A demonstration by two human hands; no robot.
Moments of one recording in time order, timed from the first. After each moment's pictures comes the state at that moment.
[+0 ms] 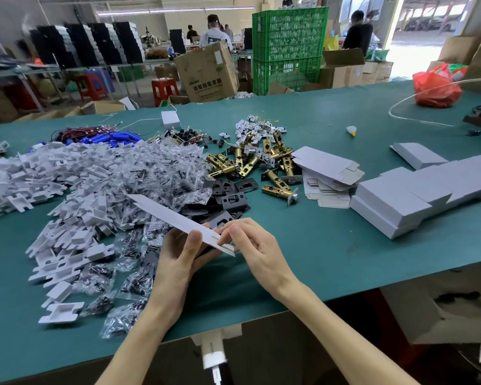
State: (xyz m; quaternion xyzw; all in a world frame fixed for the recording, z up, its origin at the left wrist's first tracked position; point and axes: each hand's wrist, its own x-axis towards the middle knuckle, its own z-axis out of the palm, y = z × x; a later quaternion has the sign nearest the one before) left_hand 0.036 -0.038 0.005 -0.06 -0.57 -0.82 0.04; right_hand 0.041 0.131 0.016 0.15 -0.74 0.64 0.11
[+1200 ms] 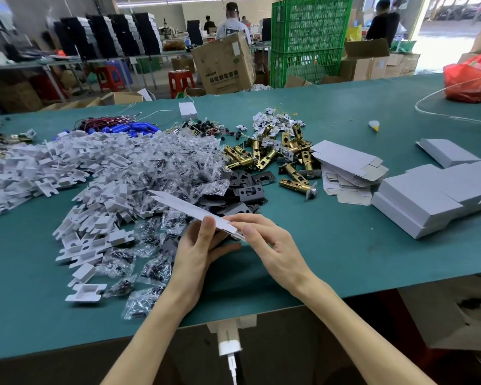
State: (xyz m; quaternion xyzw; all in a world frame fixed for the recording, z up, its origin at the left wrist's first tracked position) left_hand 0.035 -0.041 0.008 -0.04 -0.56 -0.83 0.01; right_hand 0.039 0.131 0.009 0.20 -0.75 0.62 0.09
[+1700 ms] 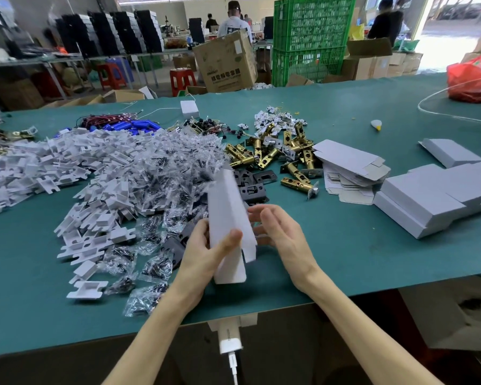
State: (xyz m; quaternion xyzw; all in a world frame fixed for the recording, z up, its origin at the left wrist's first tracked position) left_hand 0.039 -0.038 0.006 -0.03 -0.69 -0.72 0.01; right_hand 0.036 0.138 0.014 0.13 -0.66 0.74 0.06
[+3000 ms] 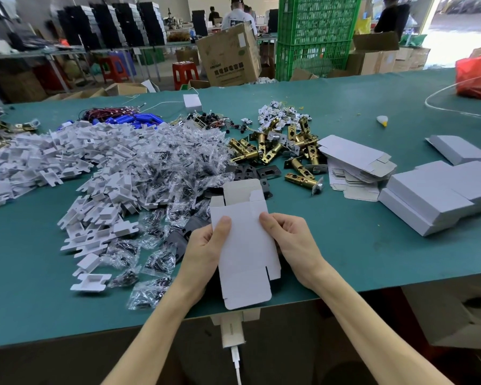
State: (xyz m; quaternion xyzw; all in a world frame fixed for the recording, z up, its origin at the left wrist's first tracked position) left_hand 0.042 -0.039 0.007 -0.02 -0.66 -0.75 -0.04; right_hand 0.035 0.142 0.011 0.06 -0.67 0.74 -0.01
